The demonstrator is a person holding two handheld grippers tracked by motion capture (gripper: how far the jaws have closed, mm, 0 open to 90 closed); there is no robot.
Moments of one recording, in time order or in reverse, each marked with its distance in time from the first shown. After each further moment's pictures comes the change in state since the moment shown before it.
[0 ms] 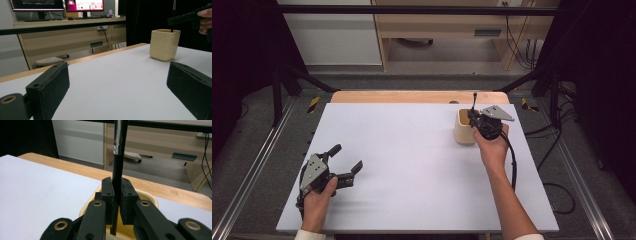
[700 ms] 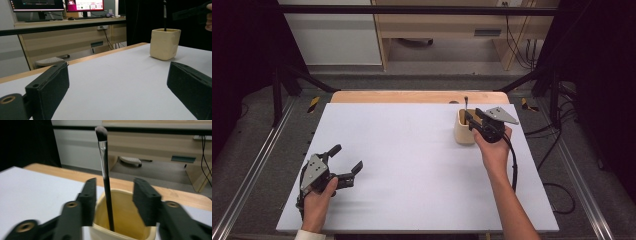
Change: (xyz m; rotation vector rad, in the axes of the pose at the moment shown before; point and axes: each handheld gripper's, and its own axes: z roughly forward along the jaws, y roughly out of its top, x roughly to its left) left arm 0.000 0.000 0.000 0.002 0.004 0.006; right arm 0.005 0.006 -0.019 -0.055 -0.003 0.059
